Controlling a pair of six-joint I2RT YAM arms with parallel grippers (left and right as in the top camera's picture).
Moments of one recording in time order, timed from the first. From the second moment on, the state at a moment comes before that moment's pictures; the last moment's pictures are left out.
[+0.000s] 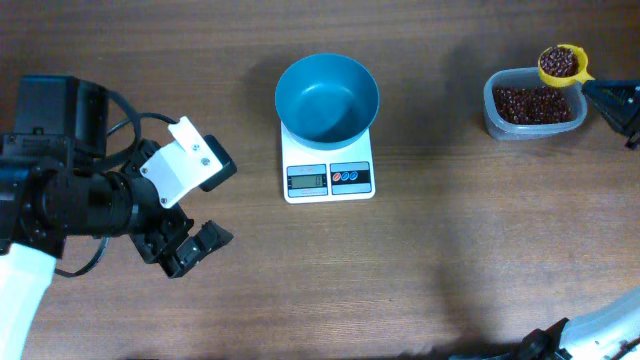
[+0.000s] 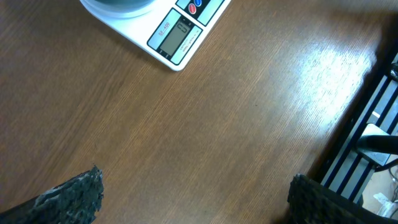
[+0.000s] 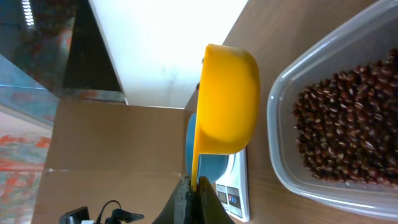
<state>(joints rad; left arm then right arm) -0.08 1.12 1.15 -1.27 0.43 0.83 -0.77 2.05 1.47 -1.23 -1.41 -0.42</state>
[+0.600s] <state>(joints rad) -0.08 1.12 1.15 -1.27 0.43 0.83 -0.36 2.06 1.47 -1.23 -1.50 -0.42</state>
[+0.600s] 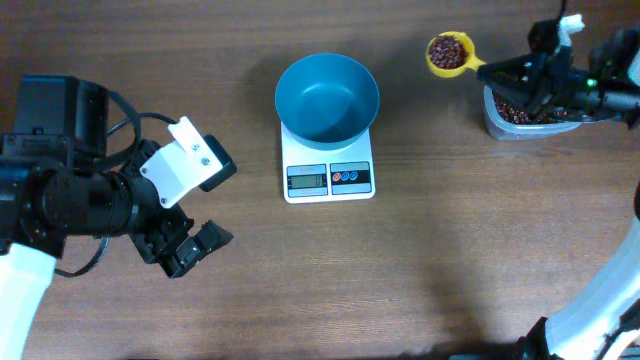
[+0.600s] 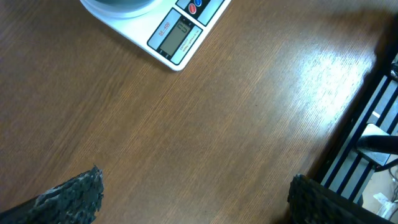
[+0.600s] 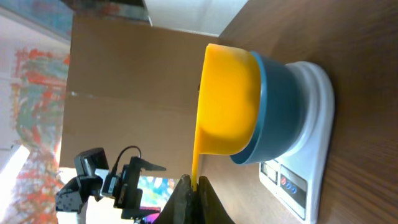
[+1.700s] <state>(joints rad) -0.08 1.12 1.15 -1.27 0.43 0.83 -0.03 2.06 1.46 -0.51 -1.40 -0.17</state>
